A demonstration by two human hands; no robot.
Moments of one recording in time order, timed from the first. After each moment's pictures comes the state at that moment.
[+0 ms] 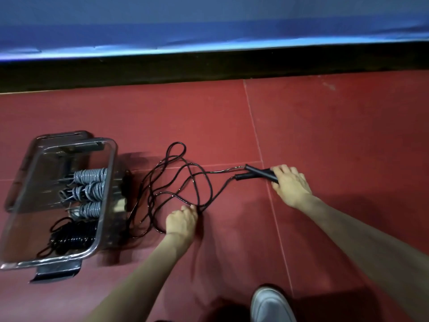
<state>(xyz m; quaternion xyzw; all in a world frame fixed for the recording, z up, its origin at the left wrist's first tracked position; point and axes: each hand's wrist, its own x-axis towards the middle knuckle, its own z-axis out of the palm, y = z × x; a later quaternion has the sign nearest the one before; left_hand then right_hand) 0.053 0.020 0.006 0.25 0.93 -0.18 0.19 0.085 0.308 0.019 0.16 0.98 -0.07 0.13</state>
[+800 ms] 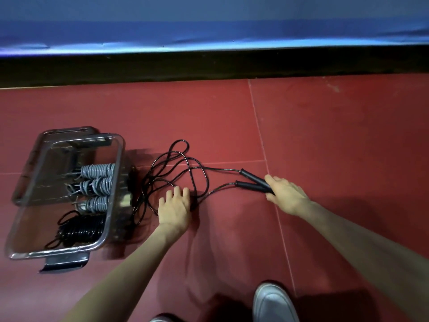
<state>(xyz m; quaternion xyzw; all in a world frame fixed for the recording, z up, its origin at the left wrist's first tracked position) 0.033 -0.002 0.011 0.15 0.97 -0.06 0.15 0.095 0.283 0.027 0.08 0.97 -0.11 0.18</state>
